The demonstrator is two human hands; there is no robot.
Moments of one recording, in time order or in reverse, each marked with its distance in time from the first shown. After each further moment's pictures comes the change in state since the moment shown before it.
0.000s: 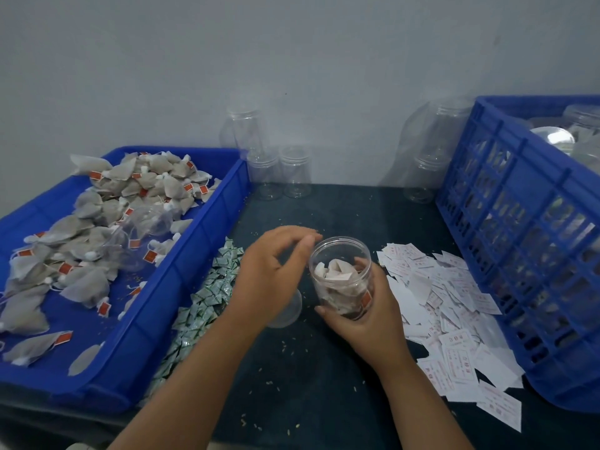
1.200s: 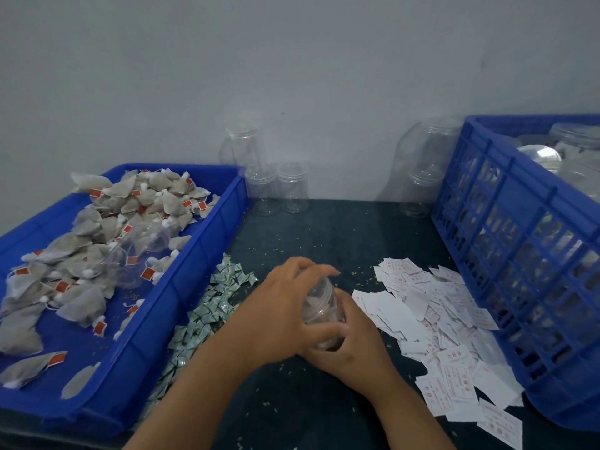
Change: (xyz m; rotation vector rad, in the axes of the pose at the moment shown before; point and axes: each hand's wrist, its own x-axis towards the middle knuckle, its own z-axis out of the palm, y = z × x) left_hand -0.012 0.019 -0.009 0.338 -0.470 0.066; right_hand -0.006 -0.002 0.009 -0.154 -0.255 0.073
